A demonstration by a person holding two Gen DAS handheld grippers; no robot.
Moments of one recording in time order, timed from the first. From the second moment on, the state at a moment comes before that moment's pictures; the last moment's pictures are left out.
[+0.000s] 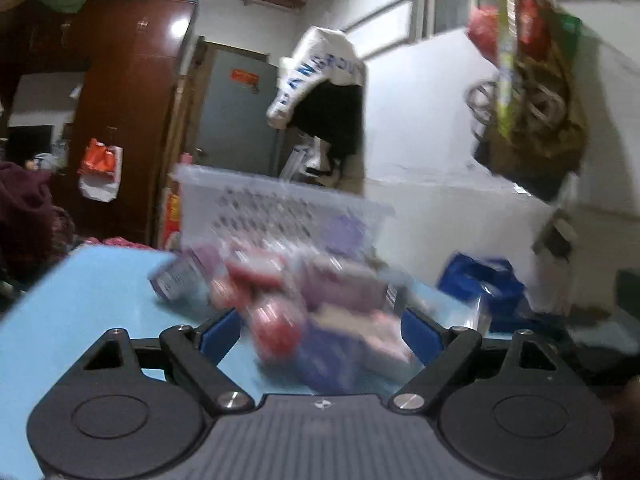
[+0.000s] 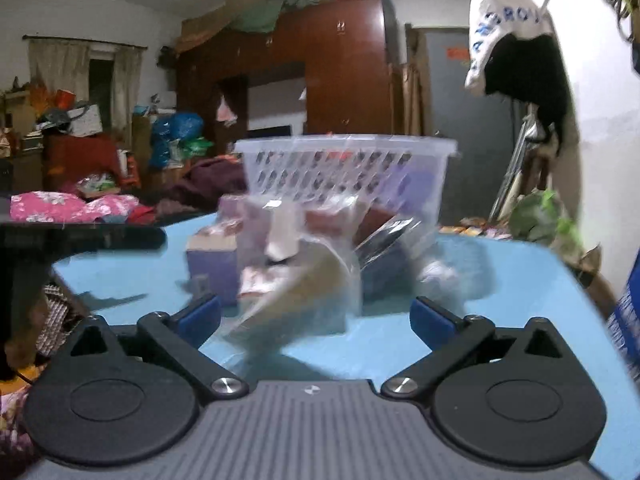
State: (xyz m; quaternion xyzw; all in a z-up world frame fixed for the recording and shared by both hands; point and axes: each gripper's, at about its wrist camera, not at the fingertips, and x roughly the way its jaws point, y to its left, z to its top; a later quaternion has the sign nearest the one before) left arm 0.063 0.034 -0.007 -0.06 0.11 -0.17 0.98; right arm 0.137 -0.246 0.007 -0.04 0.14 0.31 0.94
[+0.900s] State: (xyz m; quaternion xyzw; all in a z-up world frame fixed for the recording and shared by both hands) left arm 0.056 0.005 -0.023 0.01 0.08 -0.15 0.99; right arm 0.104 -0.266 -0.007 -0.07 0.12 0.29 0.95
